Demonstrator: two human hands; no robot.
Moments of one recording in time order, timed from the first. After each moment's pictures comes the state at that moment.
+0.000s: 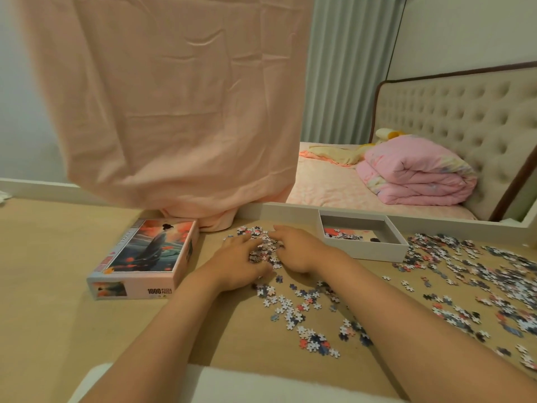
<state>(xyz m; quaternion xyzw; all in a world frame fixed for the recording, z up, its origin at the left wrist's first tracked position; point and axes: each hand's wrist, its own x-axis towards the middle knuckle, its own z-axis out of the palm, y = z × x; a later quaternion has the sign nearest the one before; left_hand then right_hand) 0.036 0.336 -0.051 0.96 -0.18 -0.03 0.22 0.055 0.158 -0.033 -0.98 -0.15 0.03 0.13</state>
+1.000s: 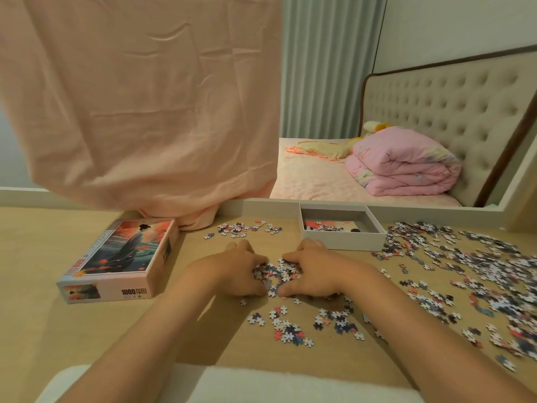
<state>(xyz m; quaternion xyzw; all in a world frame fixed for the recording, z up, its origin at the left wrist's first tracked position) 0.009 0.294 -0.027 0.96 -0.23 -0.15 0.02 -0.018 0.102 -0.024 -0.98 -0.10 0.13 0.06</state>
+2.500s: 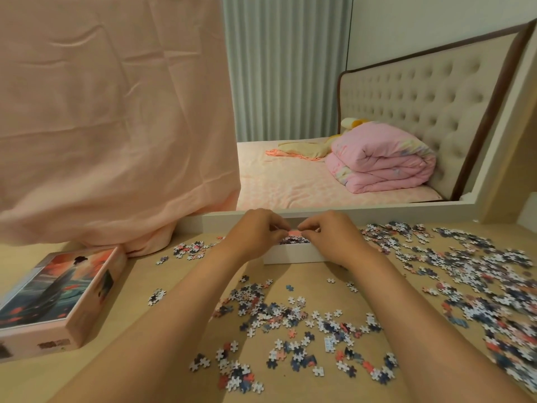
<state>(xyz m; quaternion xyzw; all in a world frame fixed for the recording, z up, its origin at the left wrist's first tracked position) 0.093 0.167 -0.016 0.89 -0.33 0.09 0.30 0.031 -0.012 -0.015 -0.95 0.00 -0.15 0.29</state>
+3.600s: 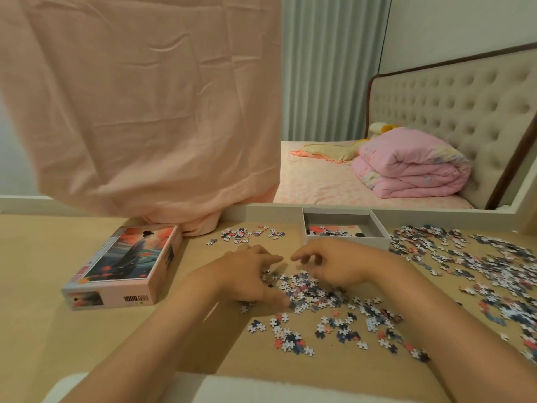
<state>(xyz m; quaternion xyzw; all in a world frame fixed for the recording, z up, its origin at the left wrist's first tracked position) 0.012 0.287 -0.029 0.95 -0.27 -0.12 0.09 -0.013 0.068 -0.003 -0.97 -0.18 0.09 0.16</state>
